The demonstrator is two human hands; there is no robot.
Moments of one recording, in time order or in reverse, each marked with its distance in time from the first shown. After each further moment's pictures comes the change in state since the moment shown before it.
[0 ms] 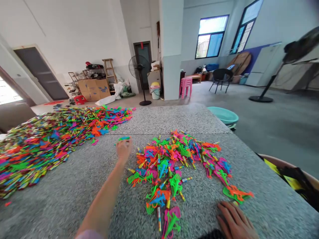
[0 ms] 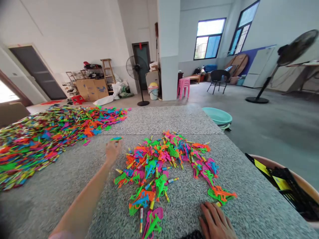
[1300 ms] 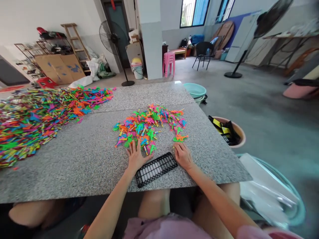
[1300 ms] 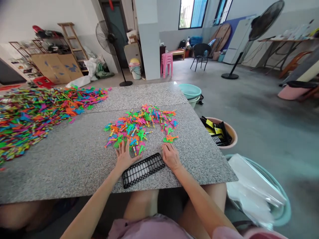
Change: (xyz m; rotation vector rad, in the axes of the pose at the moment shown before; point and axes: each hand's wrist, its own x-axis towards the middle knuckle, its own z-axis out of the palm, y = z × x) left_hand -0.293 0.084 -0.019 -0.043 -0.332 0.286; right_hand 0.024 -0.025 -0.051 0.430 -0.061 0.259
